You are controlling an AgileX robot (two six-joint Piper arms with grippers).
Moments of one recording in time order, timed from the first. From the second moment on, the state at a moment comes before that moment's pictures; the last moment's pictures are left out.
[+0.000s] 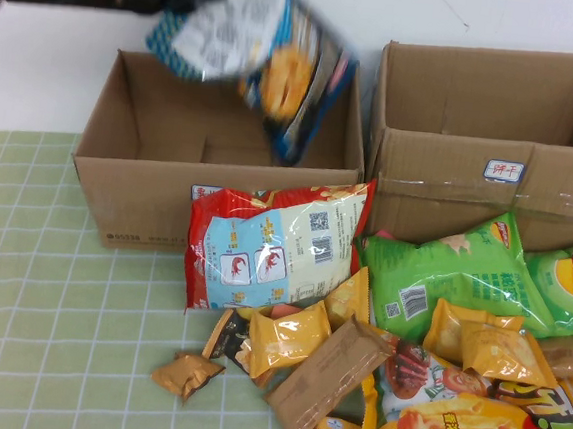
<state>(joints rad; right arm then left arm) 0.03 0.52 -0.26 0.31 0.29 -0.25 -0.14 1.84 -1.81 -0.80 0.60 0.51</state>
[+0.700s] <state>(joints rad) 0.03 0.52 -0.26 0.33 0.32 -0.25 -0.14 1.59 -1.81 -0.25 0.85 0.54</state>
